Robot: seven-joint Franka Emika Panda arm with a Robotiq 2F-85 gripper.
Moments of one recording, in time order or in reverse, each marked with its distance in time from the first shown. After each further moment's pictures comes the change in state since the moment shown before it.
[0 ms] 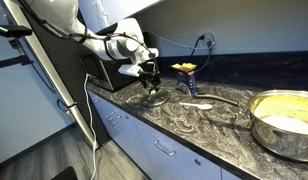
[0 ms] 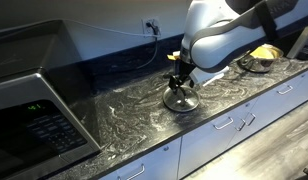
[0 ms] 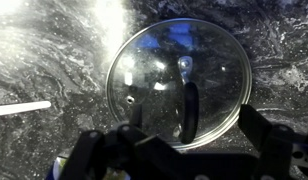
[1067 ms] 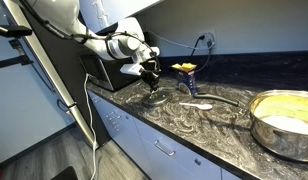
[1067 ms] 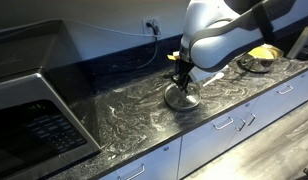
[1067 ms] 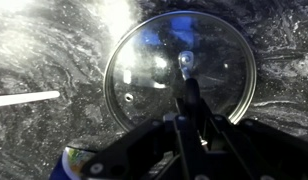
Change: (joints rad) arm 0.020 0.008 -0.029 0.022 -0.032 -0.003 0.025
